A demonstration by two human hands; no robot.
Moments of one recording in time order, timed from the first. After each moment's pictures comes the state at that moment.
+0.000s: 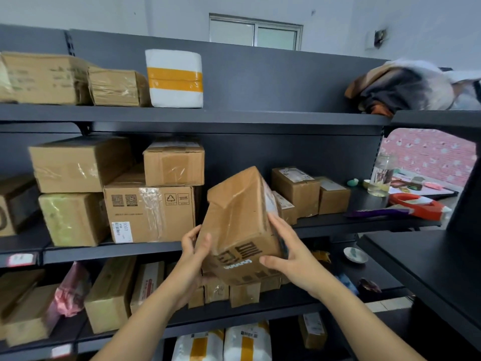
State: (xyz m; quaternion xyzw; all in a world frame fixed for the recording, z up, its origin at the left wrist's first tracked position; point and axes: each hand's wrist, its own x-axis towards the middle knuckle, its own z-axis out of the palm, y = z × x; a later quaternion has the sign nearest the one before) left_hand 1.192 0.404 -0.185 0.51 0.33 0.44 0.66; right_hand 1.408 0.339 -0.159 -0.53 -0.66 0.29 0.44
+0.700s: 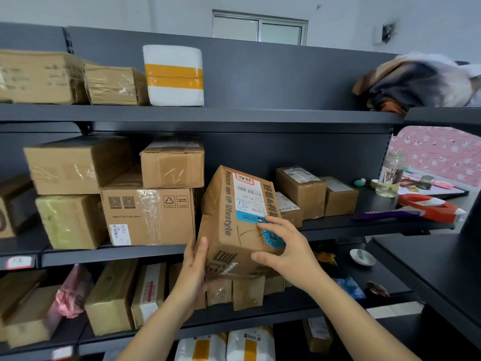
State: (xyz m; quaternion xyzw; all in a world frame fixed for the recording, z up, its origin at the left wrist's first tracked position) left_hand 1.204 0.423 -0.216 0.48 0.40 0.48 0.62; right_hand 1.398 0.358 -0.152 -0.58 -0.66 0.17 0.44
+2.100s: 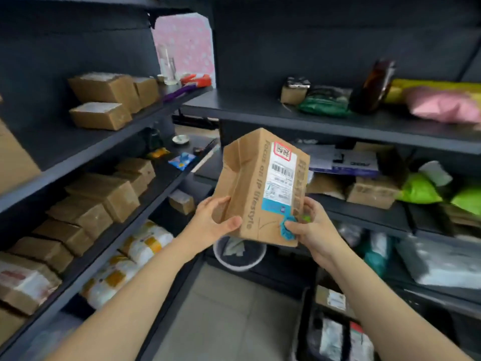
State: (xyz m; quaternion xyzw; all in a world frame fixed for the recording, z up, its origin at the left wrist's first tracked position) left_hand 1.153 0.227 -0.261 0.86 0.06 0.00 0.51; right_hand 1.211 -0.003 -0.282 -0.62 0.01 0.16 0.77
